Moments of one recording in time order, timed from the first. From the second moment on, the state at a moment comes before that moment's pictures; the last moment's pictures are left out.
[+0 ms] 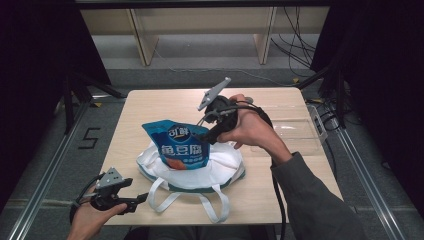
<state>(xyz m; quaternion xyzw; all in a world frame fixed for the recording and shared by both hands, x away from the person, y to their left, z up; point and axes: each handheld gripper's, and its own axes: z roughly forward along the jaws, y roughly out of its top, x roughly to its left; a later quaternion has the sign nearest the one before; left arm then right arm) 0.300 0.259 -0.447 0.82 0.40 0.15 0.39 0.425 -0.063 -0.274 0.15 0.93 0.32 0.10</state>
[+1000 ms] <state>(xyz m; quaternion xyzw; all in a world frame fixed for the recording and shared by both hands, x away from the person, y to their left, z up) 0.300 0.259 -0.447 0.82 0.40 0.15 0.39 0.469 0.020 -0.281 0.11 0.97 0.20 0.06</state>
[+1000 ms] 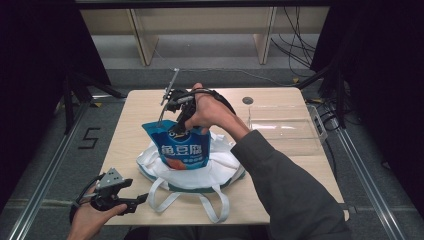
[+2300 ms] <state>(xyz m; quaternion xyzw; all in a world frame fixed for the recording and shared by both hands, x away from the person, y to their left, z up) 0.301 0.262 -0.448 0.81 0.41 0.15 0.38 0.465 0.021 -0.230 0.02 0.98 0.19 0.06</state>
